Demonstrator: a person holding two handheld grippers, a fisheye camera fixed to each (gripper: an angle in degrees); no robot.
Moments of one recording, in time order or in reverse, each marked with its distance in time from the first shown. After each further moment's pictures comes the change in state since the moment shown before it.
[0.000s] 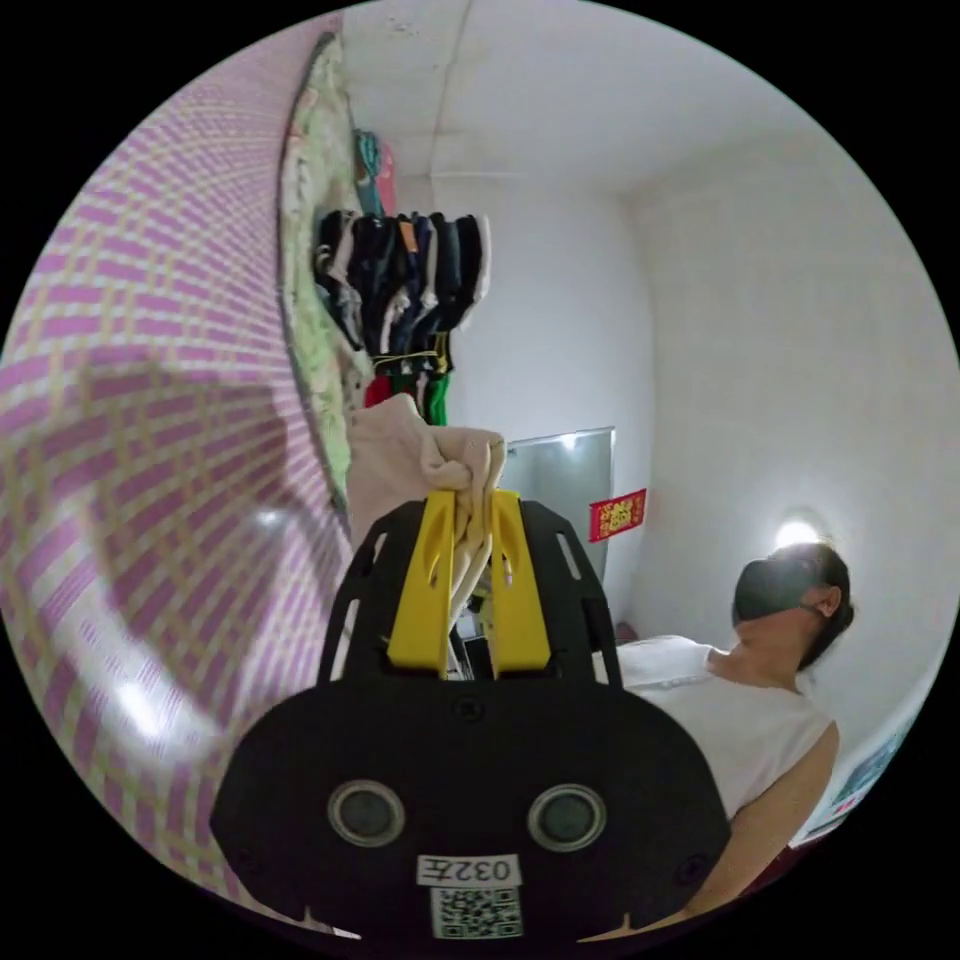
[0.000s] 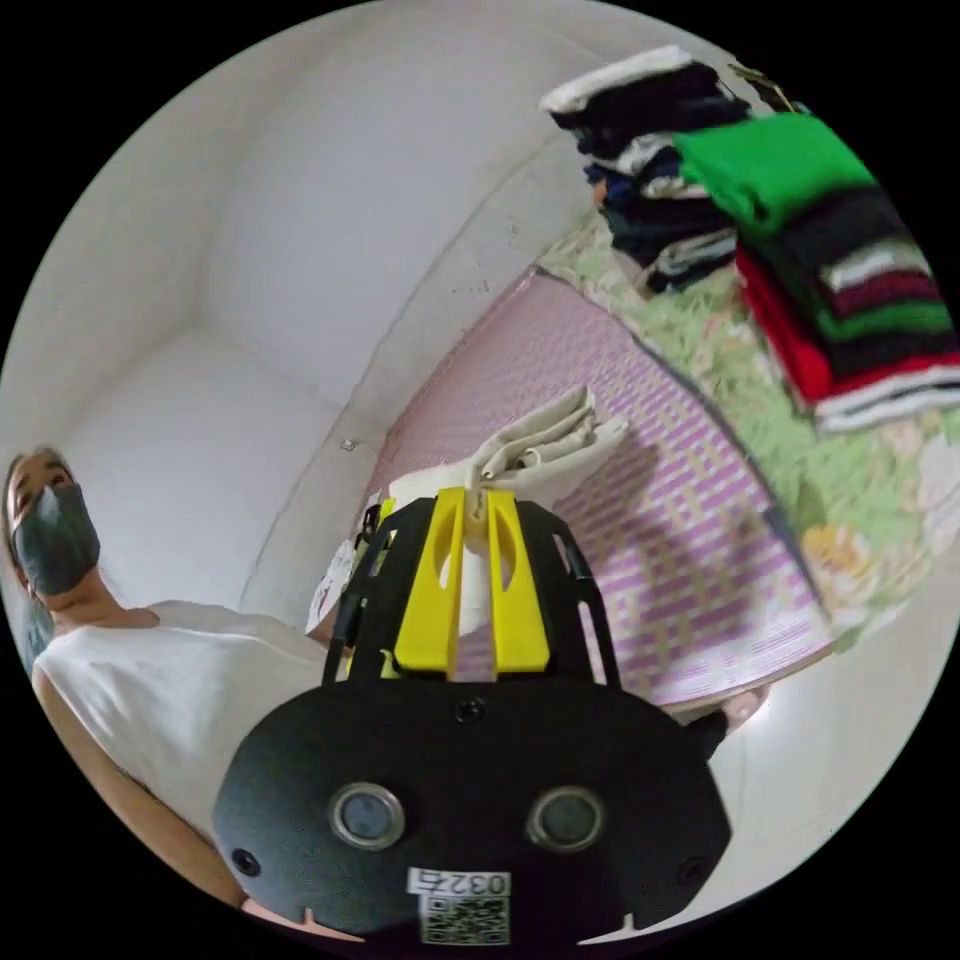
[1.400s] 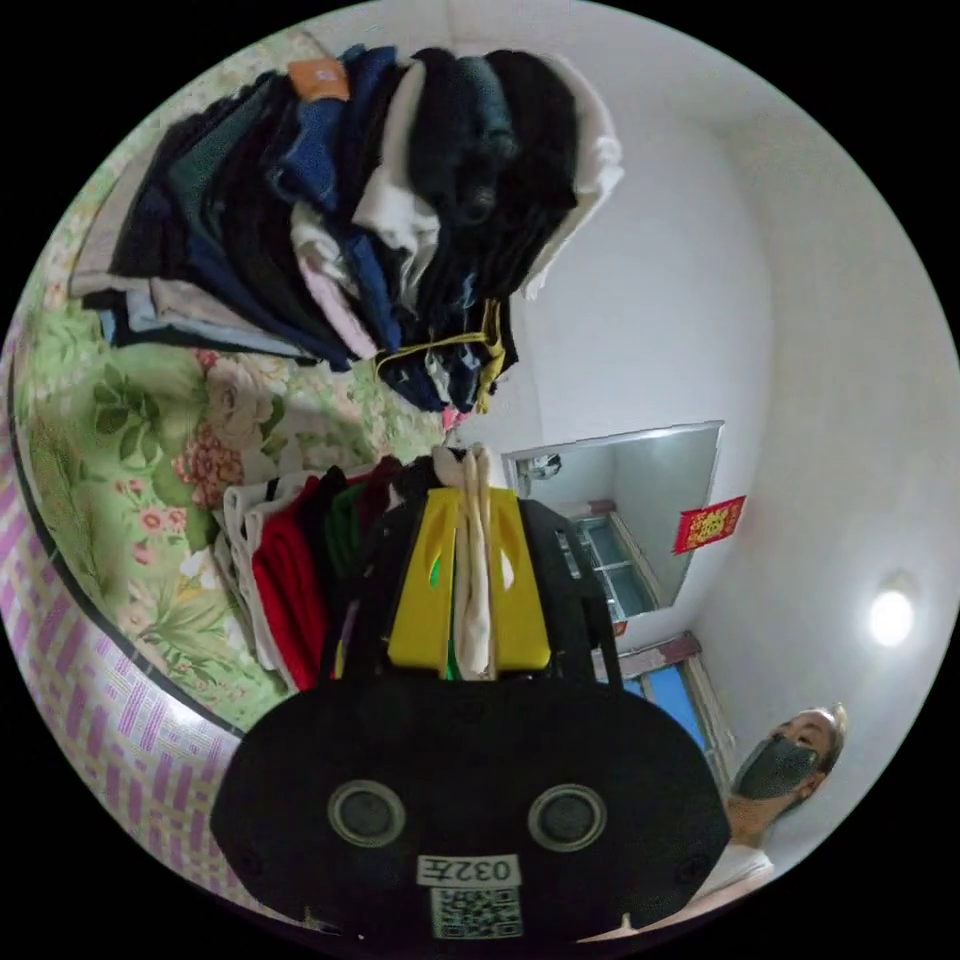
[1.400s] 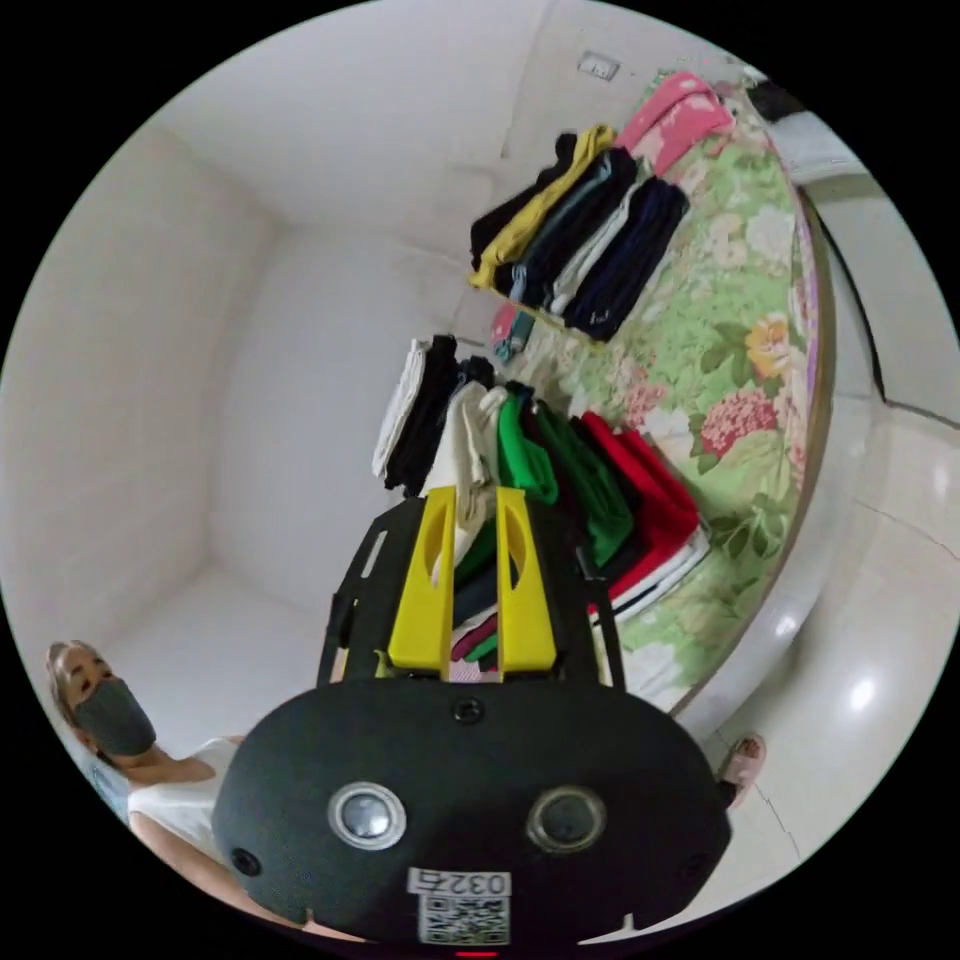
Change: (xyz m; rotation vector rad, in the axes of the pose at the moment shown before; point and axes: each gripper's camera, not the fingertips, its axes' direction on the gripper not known) left arm -0.084 -0.282 0.528 -0.151 -0.232 -0.022; right arm 0.307 -0.115 -0.410 0.532 -0.056 0.316
